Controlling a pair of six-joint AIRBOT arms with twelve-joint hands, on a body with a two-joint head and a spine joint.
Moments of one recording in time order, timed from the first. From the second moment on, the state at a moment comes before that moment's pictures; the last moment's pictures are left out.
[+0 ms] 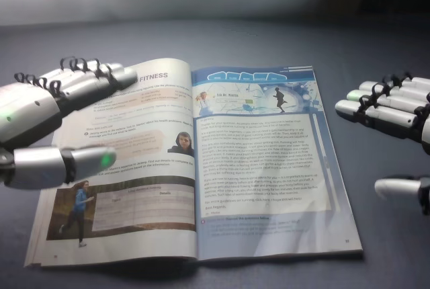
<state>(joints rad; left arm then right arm) 0.96 -1.01 1.26 0.10 -1.07 0.39 -0.90 -0.77 0.94 -0.07 0.73 -0.85</state>
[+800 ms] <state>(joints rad) 1.09 -0.98 1.23 -0.05 -1.13 0.42 -0.78 -0.87 1.00 -0.41 0.45 -0.69</state>
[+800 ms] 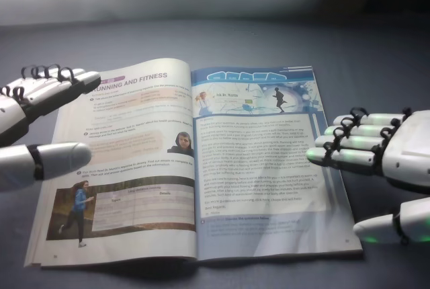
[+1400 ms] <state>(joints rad) 1.19 -0.97 1.20 -0.16 -1.21 0.42 -0.77 -0.98 1.06 -0.48 0.40 -0.64</state>
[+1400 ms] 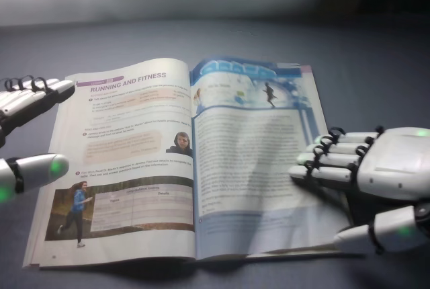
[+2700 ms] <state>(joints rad) 1.30 -1.01 1.20 -0.25 -1.25 0.42 -0.46 -1.42 1.26 -0.60 0.64 -0.63</state>
